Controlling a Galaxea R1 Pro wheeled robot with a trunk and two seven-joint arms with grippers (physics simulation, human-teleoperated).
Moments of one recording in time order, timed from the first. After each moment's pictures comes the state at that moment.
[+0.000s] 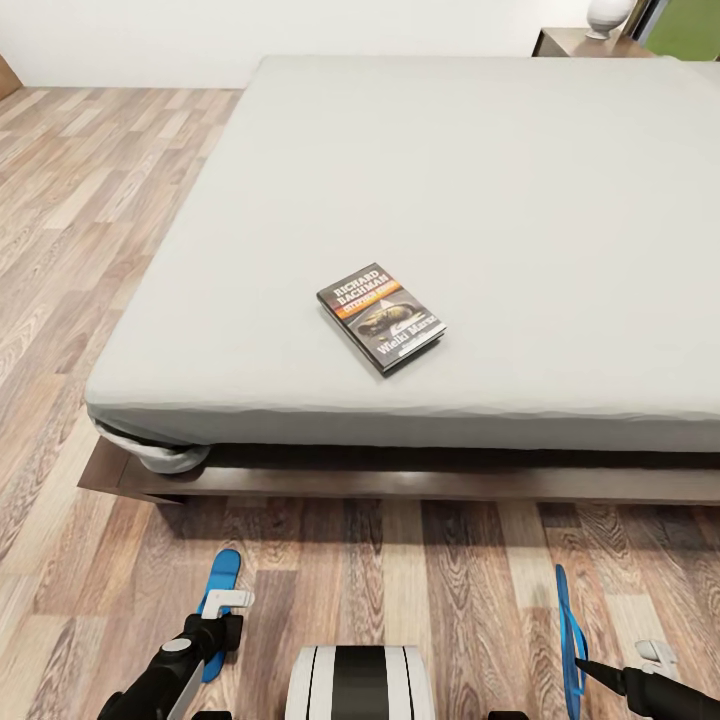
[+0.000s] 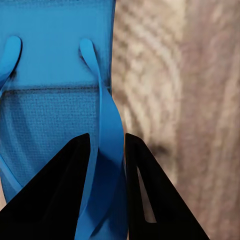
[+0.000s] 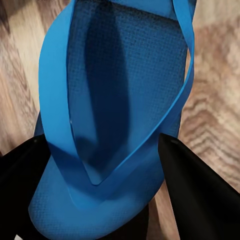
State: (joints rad) left arm -0.44 0.04 0.08 -0.51 -0.11 0.10 -0.05; right arm -0.58 -0.54 -0.06 0.07 -0.27 -0.03 1.20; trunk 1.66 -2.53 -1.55
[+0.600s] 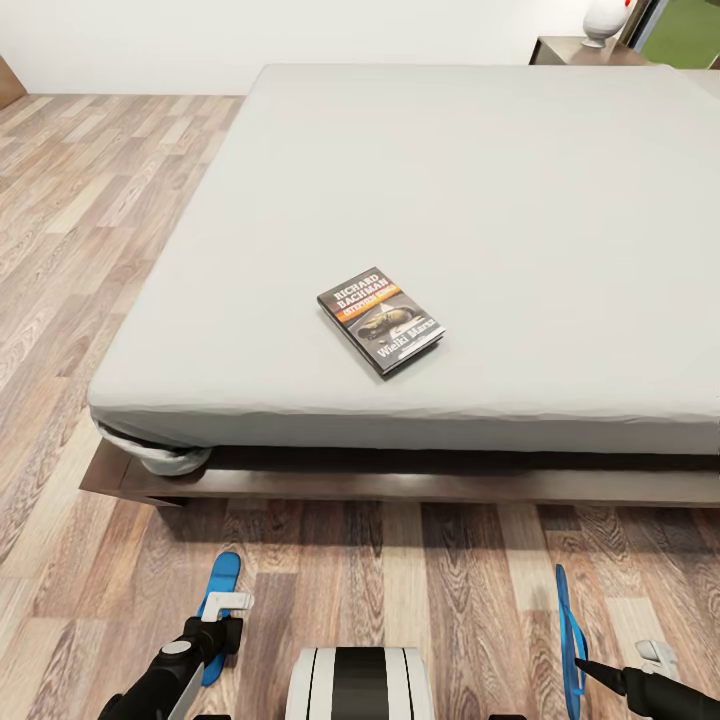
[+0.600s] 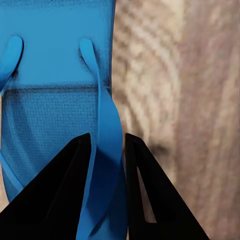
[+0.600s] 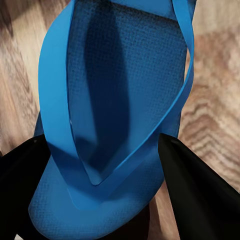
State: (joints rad) left arm -0.44 0.04 0.08 -0.50 -0.10 0.10 -0.05; right arm -0.58 -0.54 -0.06 0.07 -0.27 -0.03 1.20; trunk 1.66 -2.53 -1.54
